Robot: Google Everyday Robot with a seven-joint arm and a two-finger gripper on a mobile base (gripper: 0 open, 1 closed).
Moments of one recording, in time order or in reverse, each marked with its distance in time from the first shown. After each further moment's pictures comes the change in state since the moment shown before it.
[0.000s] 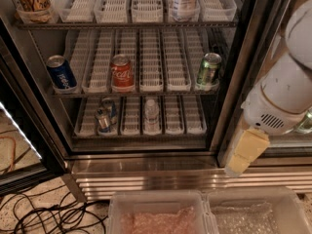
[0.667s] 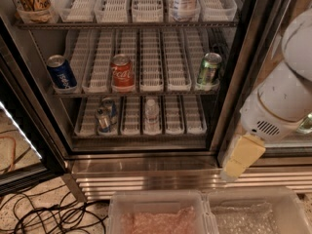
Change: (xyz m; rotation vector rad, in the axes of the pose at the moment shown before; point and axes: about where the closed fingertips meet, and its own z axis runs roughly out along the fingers) arm -0.002 0.009 0.010 0.001 -0.005 0.029
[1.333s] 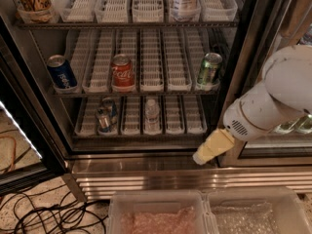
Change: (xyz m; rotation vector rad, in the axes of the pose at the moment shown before) arm -0.022 -0.031 0.054 0.055 -0.143 0.294
